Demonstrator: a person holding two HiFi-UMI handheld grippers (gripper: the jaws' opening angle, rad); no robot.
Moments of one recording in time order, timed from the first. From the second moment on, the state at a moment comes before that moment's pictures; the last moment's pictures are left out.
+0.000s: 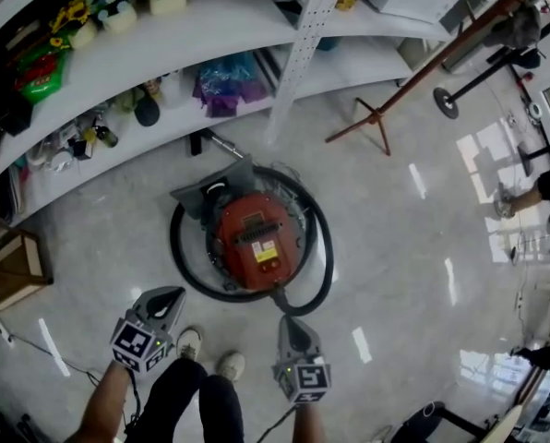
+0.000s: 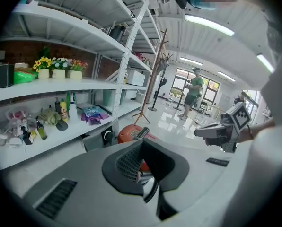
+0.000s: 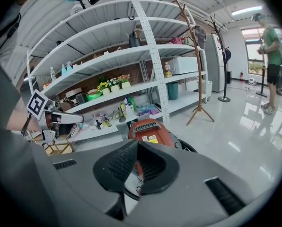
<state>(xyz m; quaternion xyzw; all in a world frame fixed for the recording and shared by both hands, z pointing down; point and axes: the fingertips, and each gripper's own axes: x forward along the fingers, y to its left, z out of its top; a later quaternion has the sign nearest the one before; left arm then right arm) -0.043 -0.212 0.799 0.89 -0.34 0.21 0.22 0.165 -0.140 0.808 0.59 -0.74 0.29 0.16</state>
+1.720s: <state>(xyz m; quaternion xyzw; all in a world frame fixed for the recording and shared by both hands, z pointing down) -0.061 -0.205 0.825 0.88 -0.35 0.20 0.25 0.187 -0.244 0.929 0.60 -0.70 0.31 0.22</state>
